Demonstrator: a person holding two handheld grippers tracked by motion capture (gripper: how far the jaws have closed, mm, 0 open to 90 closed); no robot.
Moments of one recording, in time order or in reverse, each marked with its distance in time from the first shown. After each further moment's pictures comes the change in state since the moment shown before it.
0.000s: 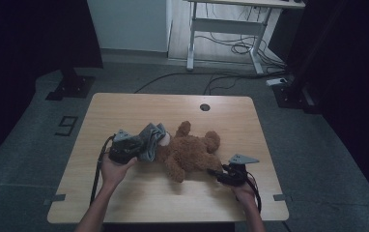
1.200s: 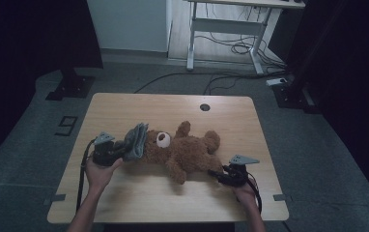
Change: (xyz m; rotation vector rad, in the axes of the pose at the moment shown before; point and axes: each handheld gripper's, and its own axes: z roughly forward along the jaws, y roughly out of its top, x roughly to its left) left arm 0.014 0.001 -0.034 -0.087 0.019 -0.032; right arm -0.002 -0.004 -0.001 0.013 0.002 0.005
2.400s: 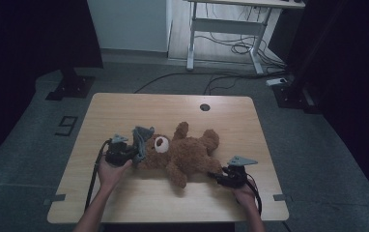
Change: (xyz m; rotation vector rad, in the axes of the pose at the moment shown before) left arm 0.015 -0.037 0.051 0.181 0.045 -0.056; right arm 0.002 -0.003 0.003 0.031 -0.009 -0.006
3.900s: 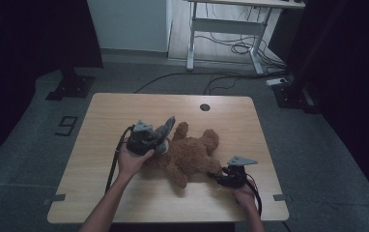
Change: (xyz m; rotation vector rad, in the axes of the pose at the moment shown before) left arm -0.076 0.068 -0.005 -0.052 -0.117 0.165; right arm 0.000 -0.001 0.001 0.002 -0.003 0.020
